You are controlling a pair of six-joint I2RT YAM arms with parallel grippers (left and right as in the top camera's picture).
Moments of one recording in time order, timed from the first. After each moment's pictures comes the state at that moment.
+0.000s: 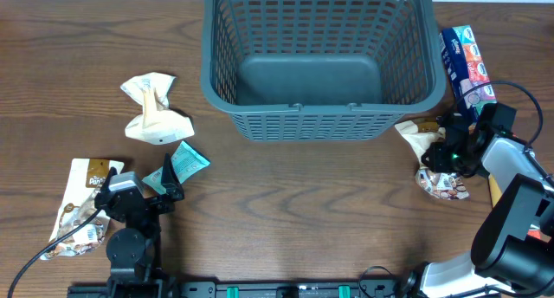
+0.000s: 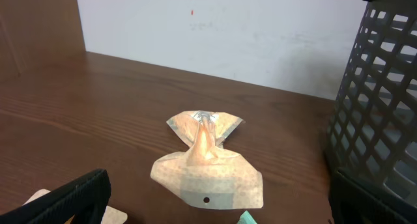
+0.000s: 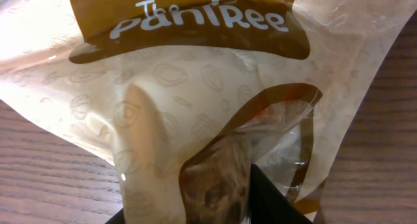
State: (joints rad) left arm -0.04 0.01 0.03 -0.12 -0.21 -0.15; right arm -0.43 1.72 0.92 -0.57 -0.24 -0.39
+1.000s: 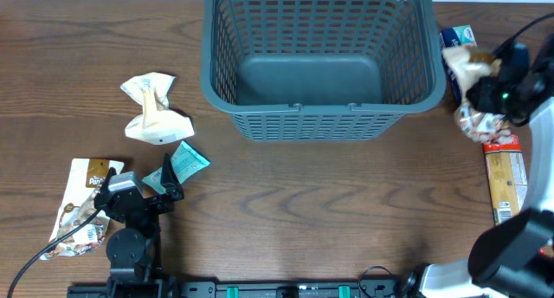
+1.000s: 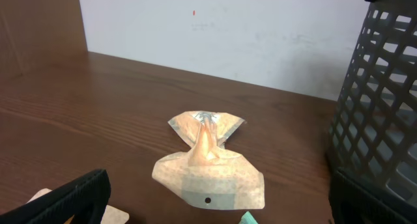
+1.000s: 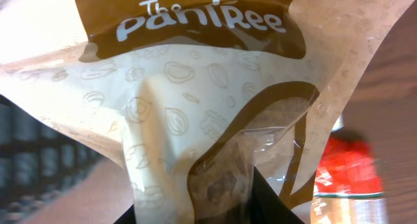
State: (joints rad) left arm -0.04 0.01 0.03 -0.12 -0.21 -0.15; right arm -0.43 1.64 1.51 -0.93 -0.24 -0.22
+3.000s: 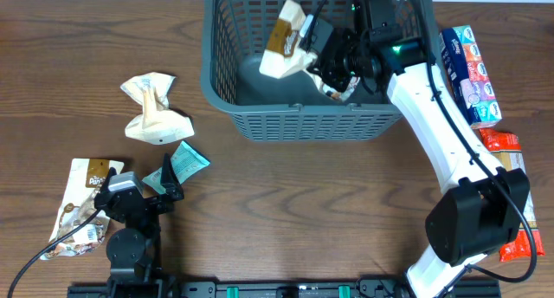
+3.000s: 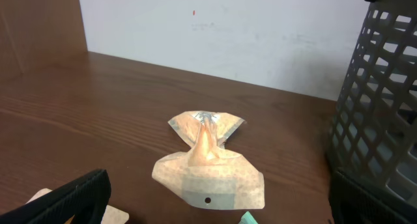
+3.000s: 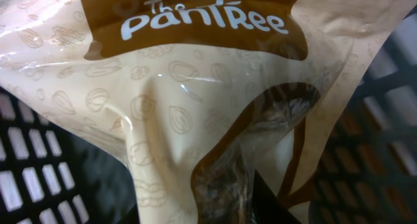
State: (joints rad) left arm -0.04 0.01 0.03 -0.12 -0.21 -0.15; right arm 0.29 1.85 1.67 -0.76 -0.36 -0.72
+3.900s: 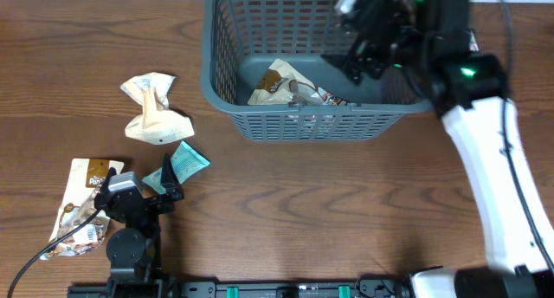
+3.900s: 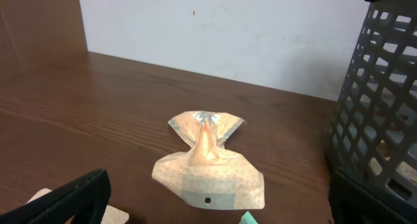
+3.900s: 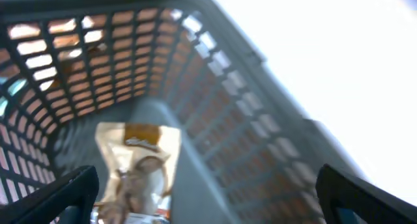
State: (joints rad) left arm -0.04 0.01 0.03 -0.12 -0.21 -0.15; right arm 0.18 1.54 1.67 -0.69 -0.46 -0.67
